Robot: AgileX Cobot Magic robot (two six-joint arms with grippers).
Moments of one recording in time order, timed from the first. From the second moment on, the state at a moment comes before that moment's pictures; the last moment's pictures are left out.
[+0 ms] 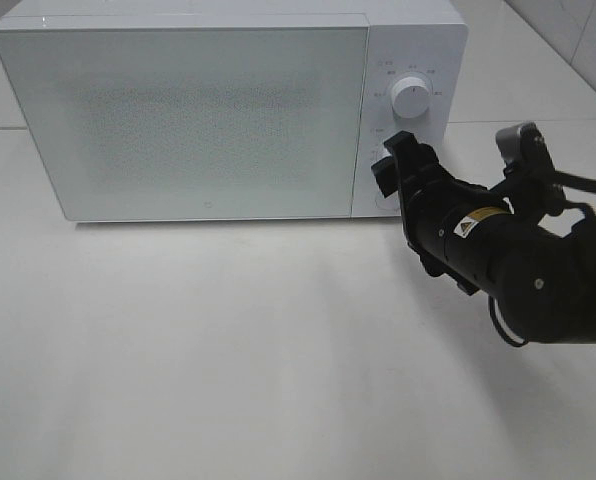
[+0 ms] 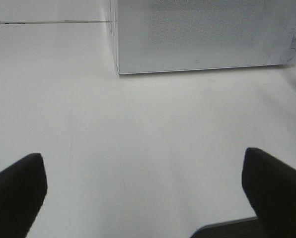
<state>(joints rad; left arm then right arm) -0.07 0.00 -0.52 -0.16 1.07 0.06 0.60 1.79 -0.55 0.51 -0.89 0.86</state>
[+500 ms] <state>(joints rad) -0.07 0.00 -0.52 -0.16 1.07 0.06 0.45 1.49 -0.57 0.50 -0.22 0.14</state>
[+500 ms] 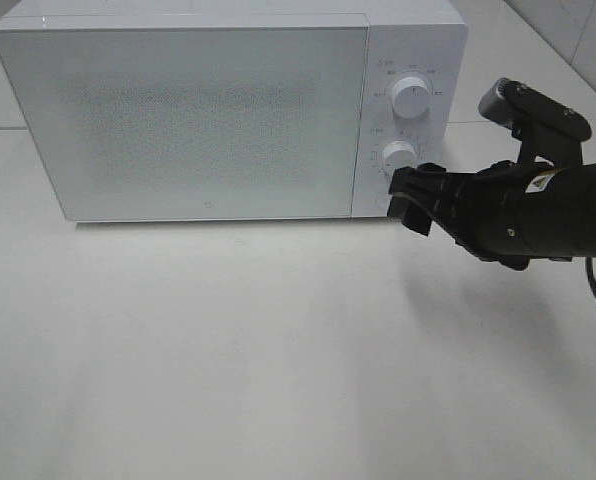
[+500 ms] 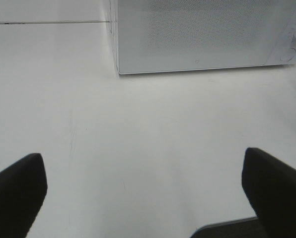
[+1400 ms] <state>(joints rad) -0.07 0.00 -0.52 -0.16 1.07 0.06 0.32 1.08 -0.77 0.05 0.67 0.07</state>
